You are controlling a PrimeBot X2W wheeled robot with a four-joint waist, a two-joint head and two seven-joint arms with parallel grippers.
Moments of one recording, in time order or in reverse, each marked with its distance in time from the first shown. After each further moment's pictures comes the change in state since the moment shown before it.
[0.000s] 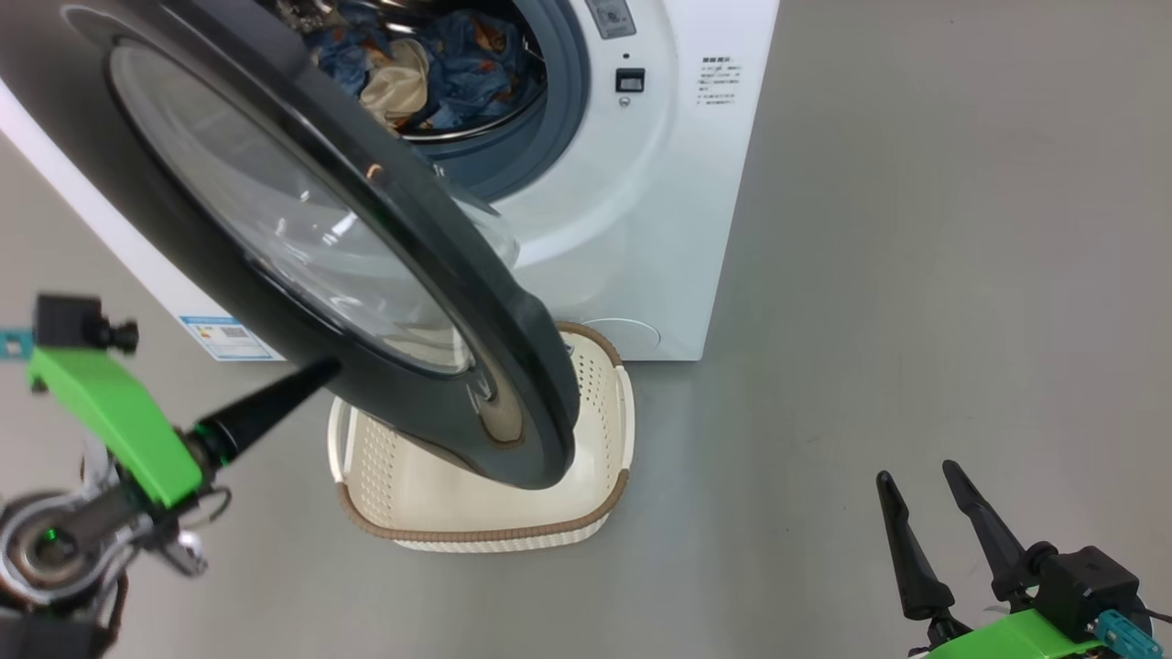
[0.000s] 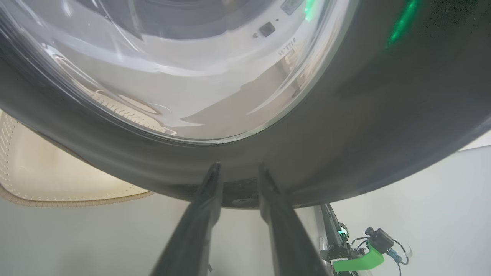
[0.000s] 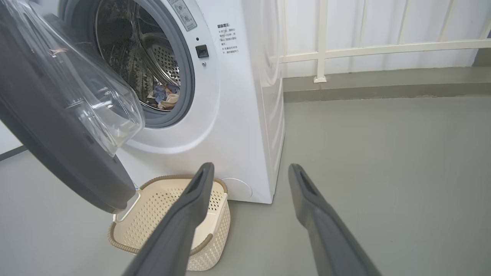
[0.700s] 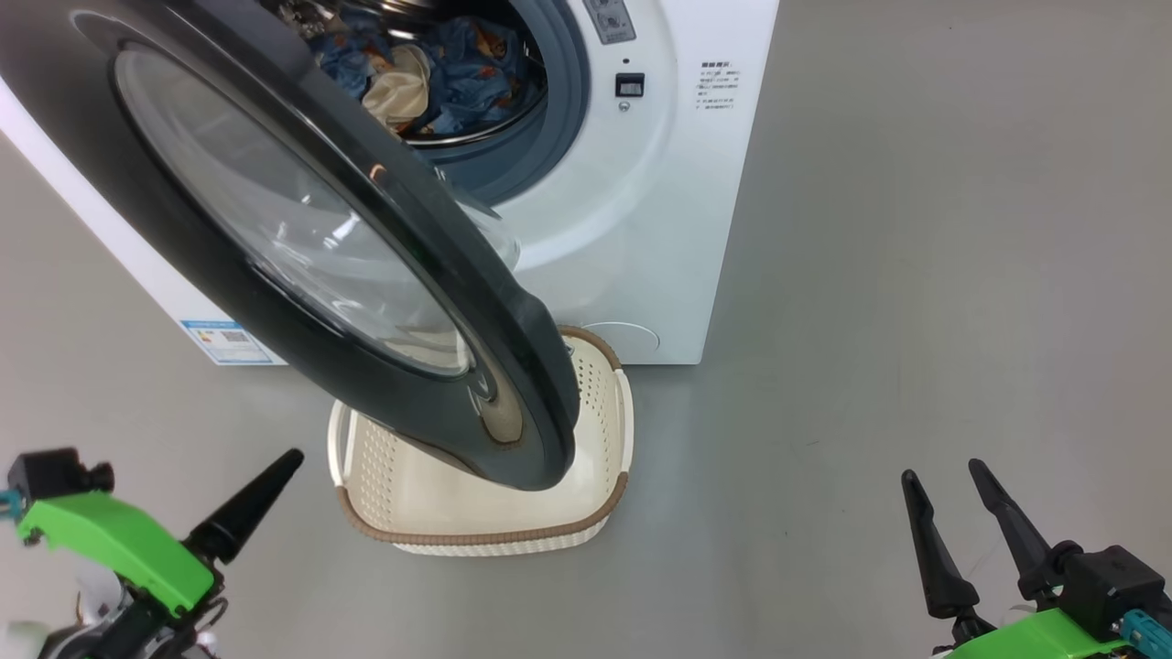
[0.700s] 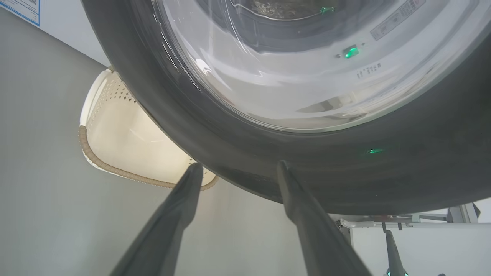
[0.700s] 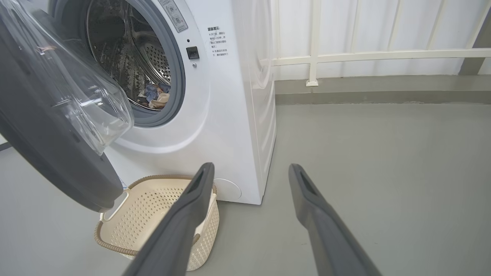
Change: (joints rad) left arm 0.186 0.020 -0.054 0.086 0.044 0.000 -0.318; right arm 0.005 -0.031 -0.021 -0.002 0.000 0.000 0.000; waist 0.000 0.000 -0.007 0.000
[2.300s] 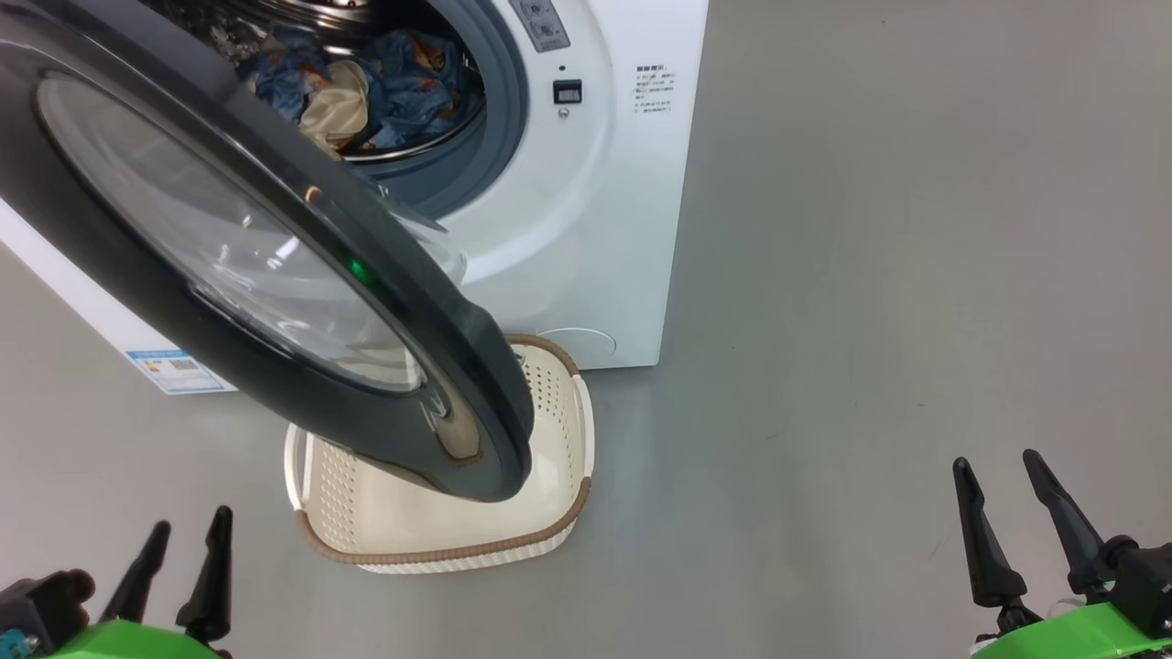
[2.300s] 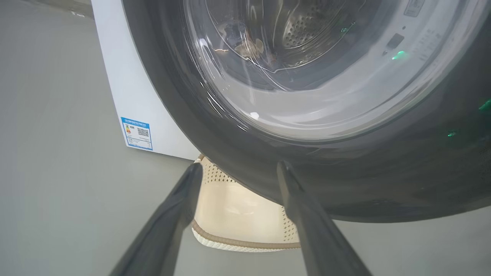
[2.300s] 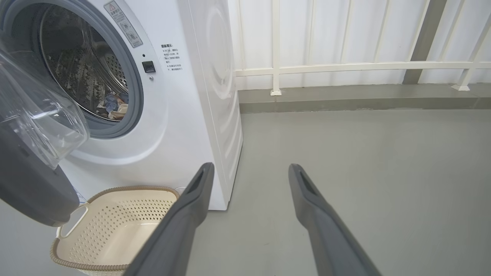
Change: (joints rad) left arm 0.152 -0.094 0.046 0.136 0.629 0.000 -0.603; right arm 0.004 -0.021 -0.076 -0.017 0.001 0.000 0.000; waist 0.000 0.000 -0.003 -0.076
